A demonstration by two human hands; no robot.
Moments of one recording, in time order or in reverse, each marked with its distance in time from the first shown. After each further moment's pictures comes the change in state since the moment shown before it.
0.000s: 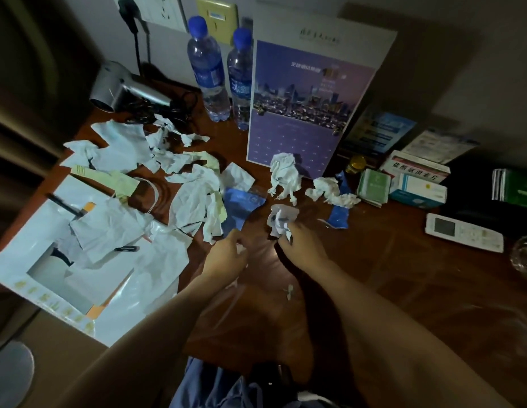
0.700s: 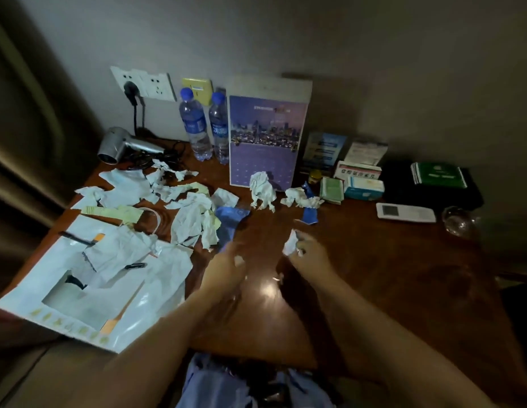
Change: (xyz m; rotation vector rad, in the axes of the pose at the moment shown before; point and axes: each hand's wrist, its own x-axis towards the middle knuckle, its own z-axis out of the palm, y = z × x) left_hand -0.087 0.003 -0.014 0.039 0.059 0.226; right_hand -0.127 -0.022 -0.020 0.516 0.303 0.219
